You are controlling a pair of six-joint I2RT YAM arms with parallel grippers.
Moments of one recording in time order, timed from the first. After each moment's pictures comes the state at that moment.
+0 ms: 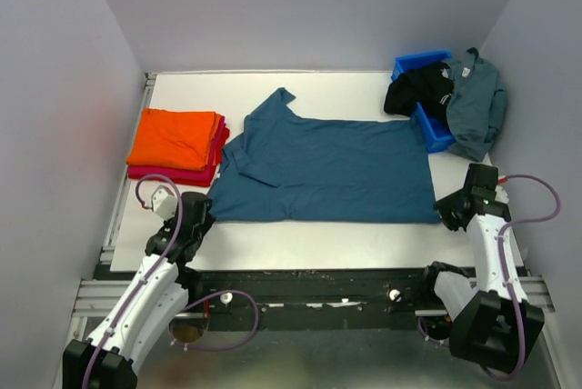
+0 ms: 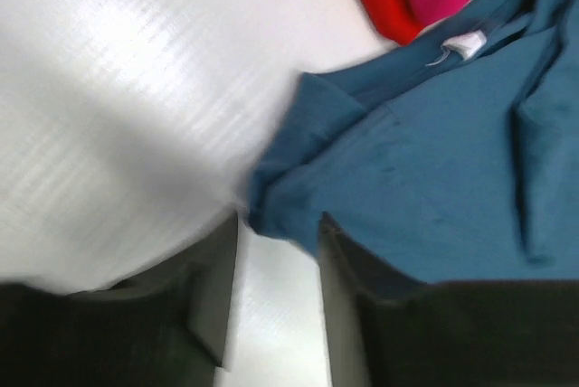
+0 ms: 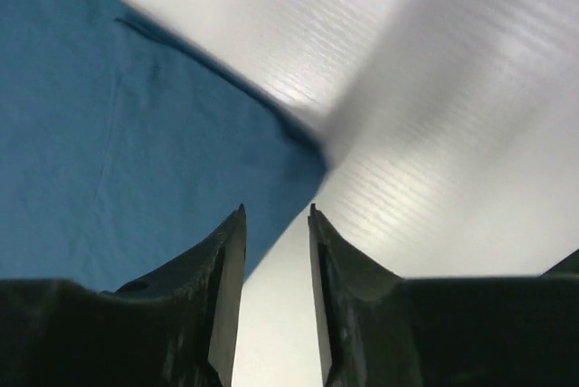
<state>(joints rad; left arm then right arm) -0.29 0.61 0.28 -0.53 -0.43 -1.11 -0.32 0.96 0.58 -0.71 0.08 0.80</state>
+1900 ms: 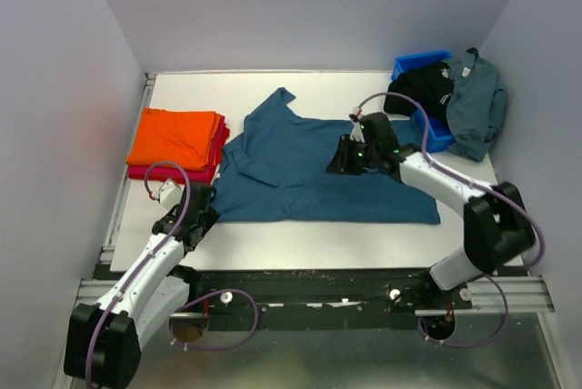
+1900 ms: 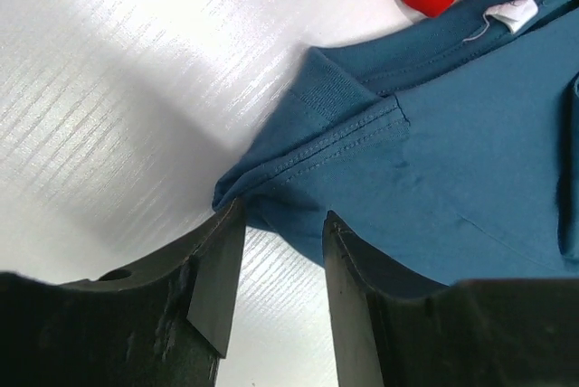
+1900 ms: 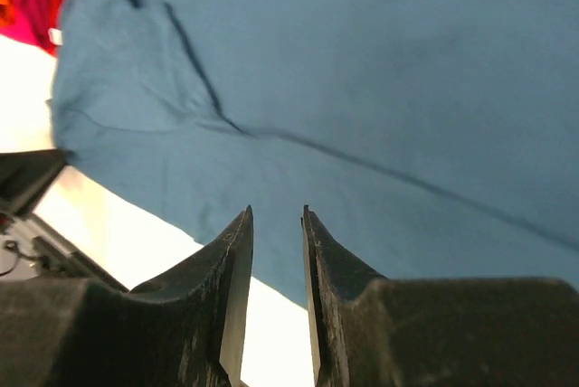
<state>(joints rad) -0.26 0.82 0.37 -0.52 -0.35 -1.07 0.47 1.46 0.93 -0.24 -0.26 0.52</state>
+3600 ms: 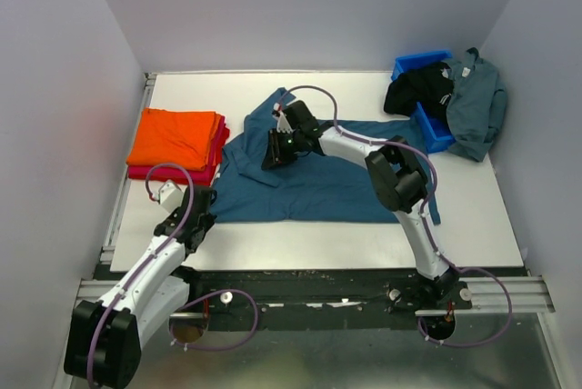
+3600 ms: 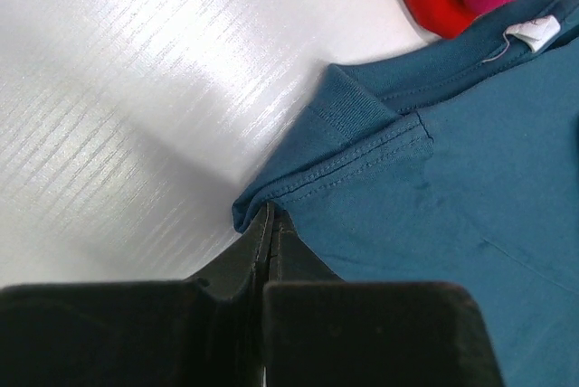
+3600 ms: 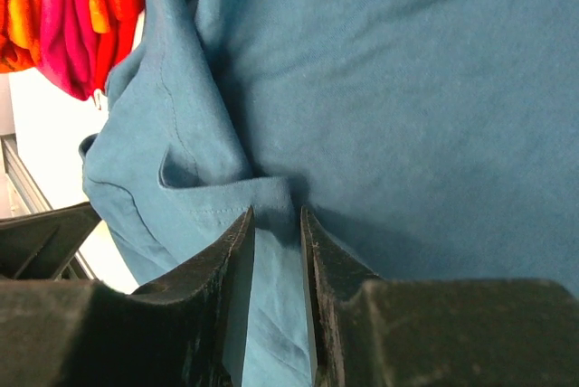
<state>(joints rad) -0.26 0.83 0.31 -0.44 -0.41 -1.03 0.68 2.32 1.75 -0.26 -0.48 0.52</state>
